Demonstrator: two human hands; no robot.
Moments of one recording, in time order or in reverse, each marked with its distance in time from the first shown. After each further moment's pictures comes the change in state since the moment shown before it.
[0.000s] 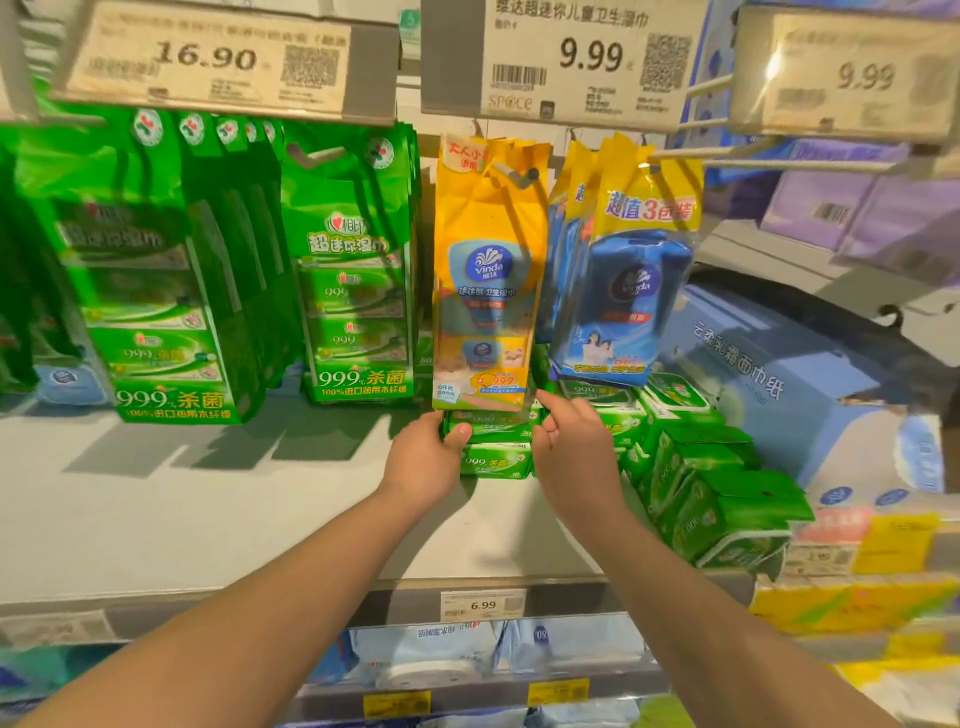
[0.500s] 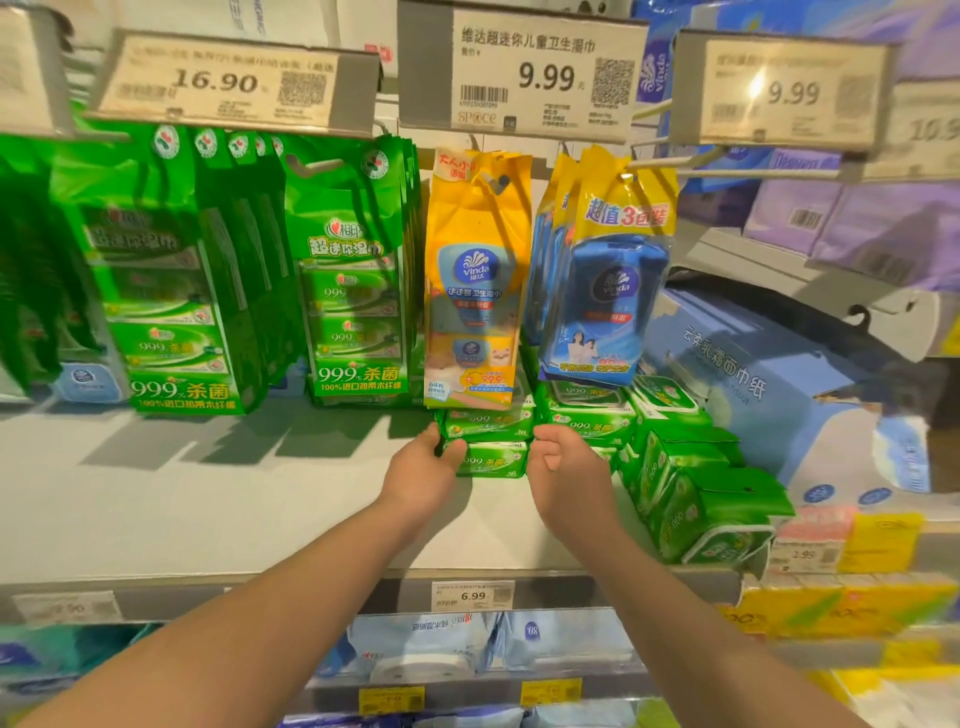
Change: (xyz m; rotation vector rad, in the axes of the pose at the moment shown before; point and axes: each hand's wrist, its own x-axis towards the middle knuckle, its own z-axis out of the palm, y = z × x) left_hand -0.011 -0.014 0.015 -0.121 -0.039 -0.095; right_hand -0.028 0.013 -0.011 0.154 -0.087 0.102
